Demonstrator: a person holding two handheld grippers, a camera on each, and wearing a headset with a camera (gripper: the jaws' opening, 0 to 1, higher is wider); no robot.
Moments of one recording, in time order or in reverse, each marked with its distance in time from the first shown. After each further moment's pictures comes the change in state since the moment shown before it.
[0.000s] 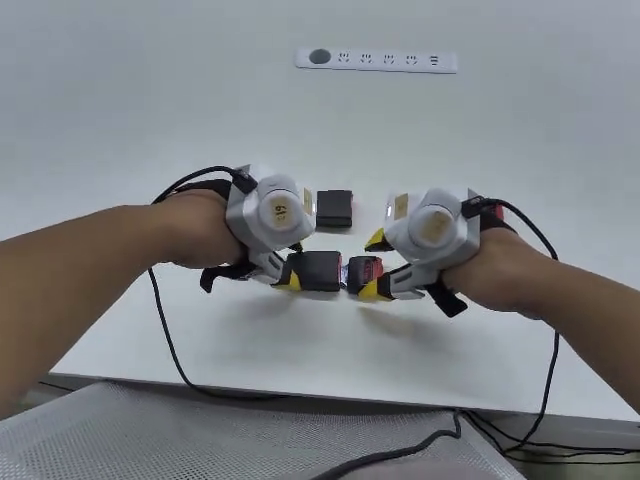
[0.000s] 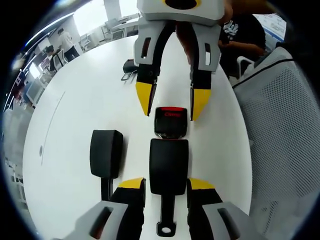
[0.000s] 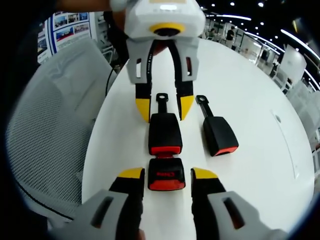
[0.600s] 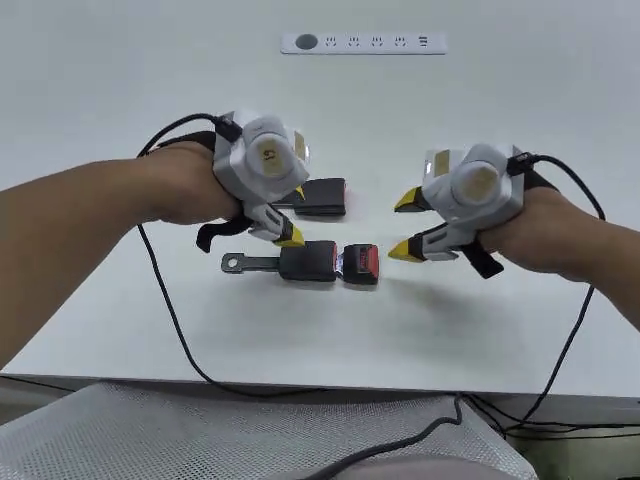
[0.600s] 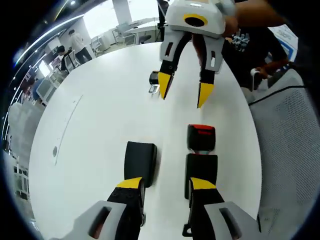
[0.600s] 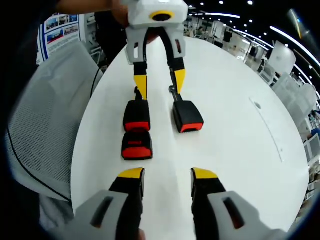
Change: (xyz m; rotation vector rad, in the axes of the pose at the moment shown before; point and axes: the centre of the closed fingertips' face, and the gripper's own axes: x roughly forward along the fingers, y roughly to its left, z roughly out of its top) left arm -0.019 0.056 0.021 -0.082 -0.043 0.092; right arm -0.044 -0.048 -0.045 0.057 0.023 -0.105
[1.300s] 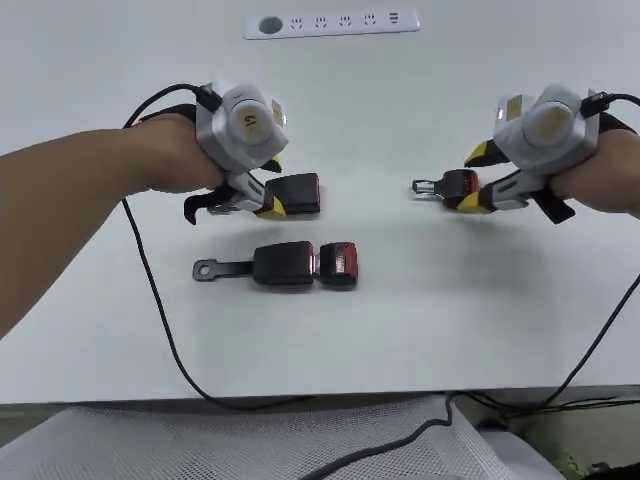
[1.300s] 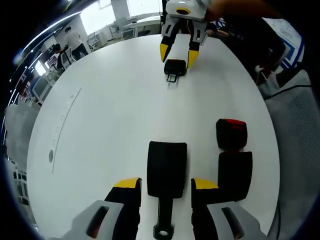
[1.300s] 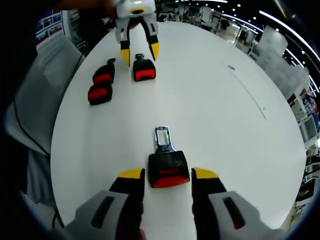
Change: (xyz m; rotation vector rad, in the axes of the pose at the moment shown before) left arm 0.033 0.032 -0.002 0.056 0.040 -0.046; right arm -0.033 -0.062 -0.097 0.079 0.126 -0.044
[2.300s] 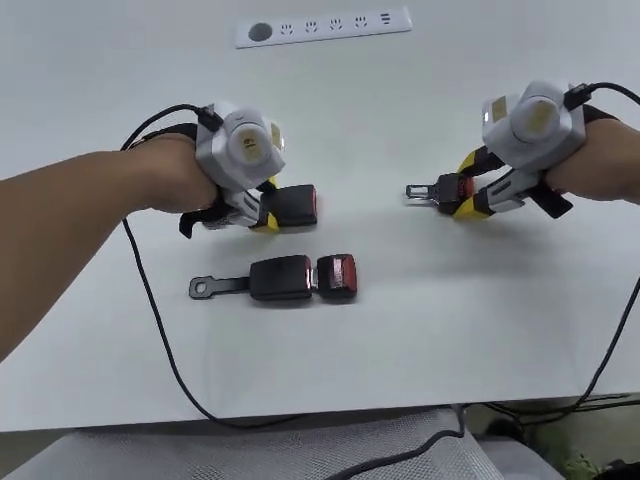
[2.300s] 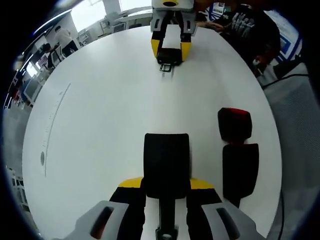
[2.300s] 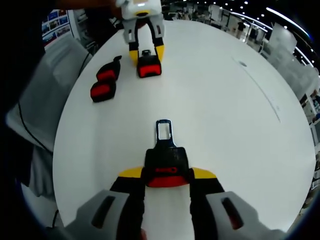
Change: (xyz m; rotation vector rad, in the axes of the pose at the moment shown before) left arm 0.017 0.000 -0.008 0.023 0.060 -0.061; right arm 0.018 0.005 0.005 -0.023 -0.009 0.112
